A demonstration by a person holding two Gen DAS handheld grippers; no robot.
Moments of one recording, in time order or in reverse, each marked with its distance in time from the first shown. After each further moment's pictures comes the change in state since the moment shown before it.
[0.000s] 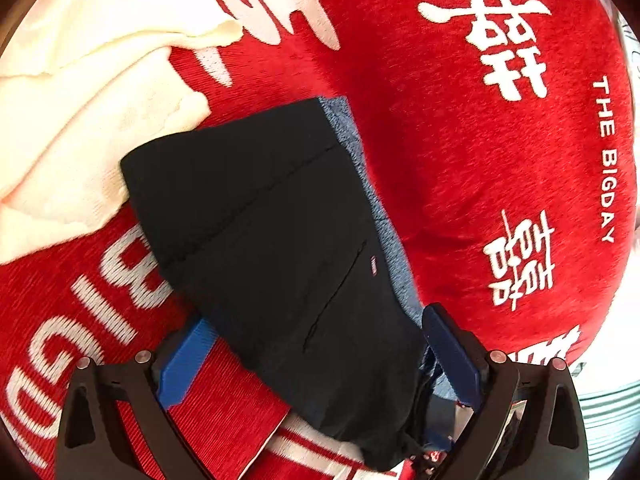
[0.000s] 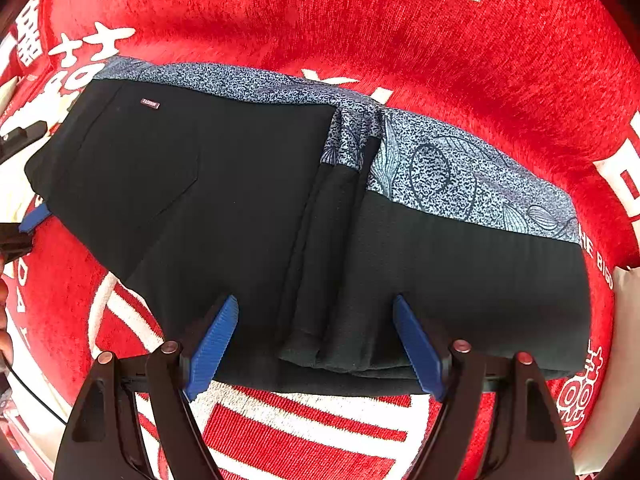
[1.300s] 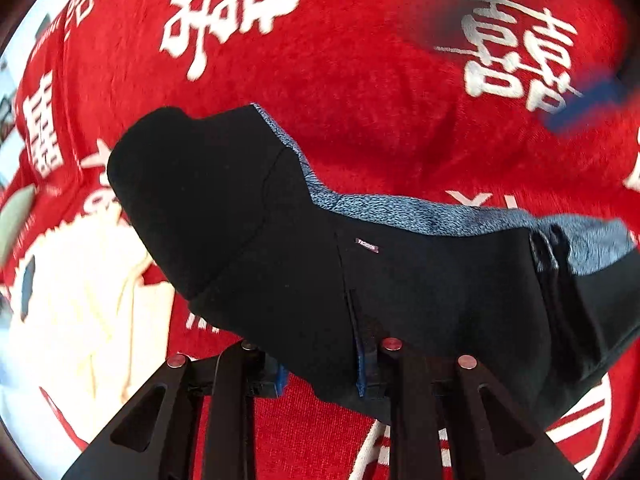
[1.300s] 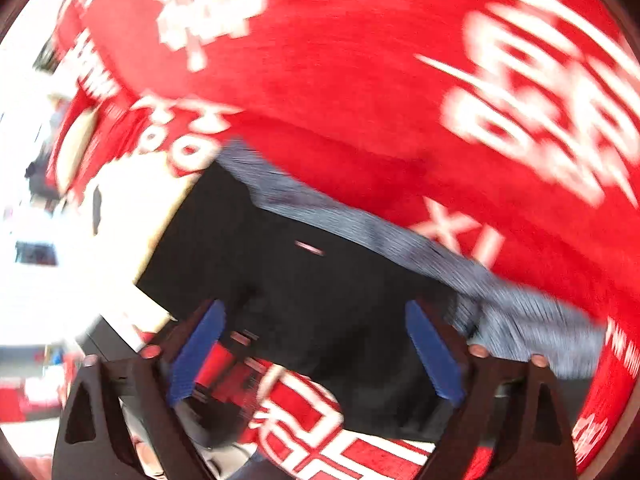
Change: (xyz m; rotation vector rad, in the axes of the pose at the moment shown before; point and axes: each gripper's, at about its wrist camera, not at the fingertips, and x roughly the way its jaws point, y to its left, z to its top) left arm 0.041 -0.155 -0.077 0.908 -0.115 0.645; right arm -0.082 0.054 0.175 -0.069 0.114 0.397
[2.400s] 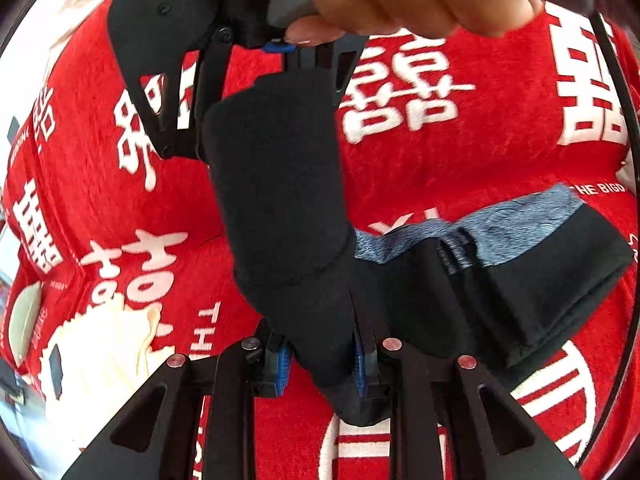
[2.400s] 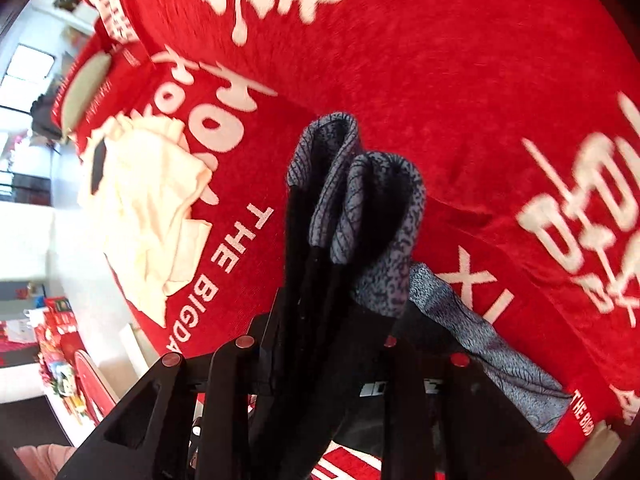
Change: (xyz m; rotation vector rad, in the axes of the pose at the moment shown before) left arm -0.074 -0.069 0.004 0.253 -0.160 -0.013; right arm 0.011 0.032 0.039 -0.145 0.084 -0.043
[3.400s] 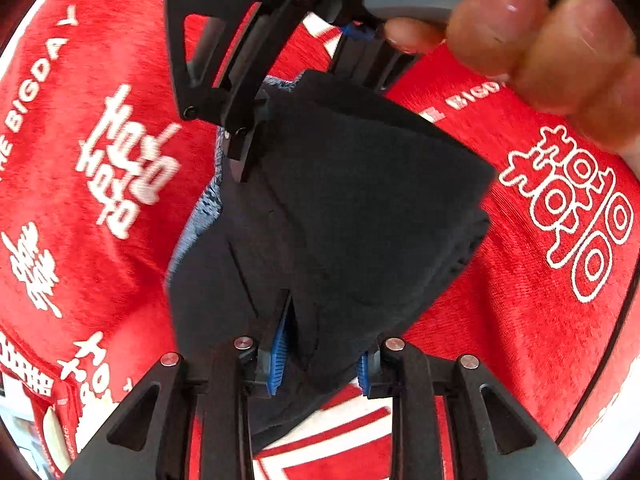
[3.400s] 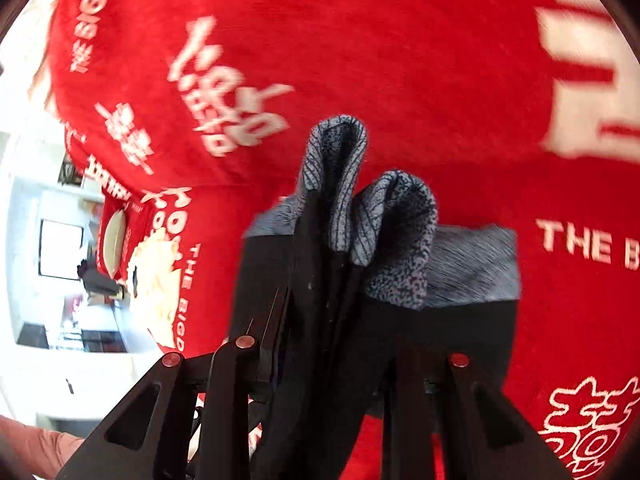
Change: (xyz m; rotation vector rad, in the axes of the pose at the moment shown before) left arm -0.013 -0.241 0.029 0.434 0.113 -0.165; right arm -0.059 -0.262 -0.230 0.463 -0.342 0.259
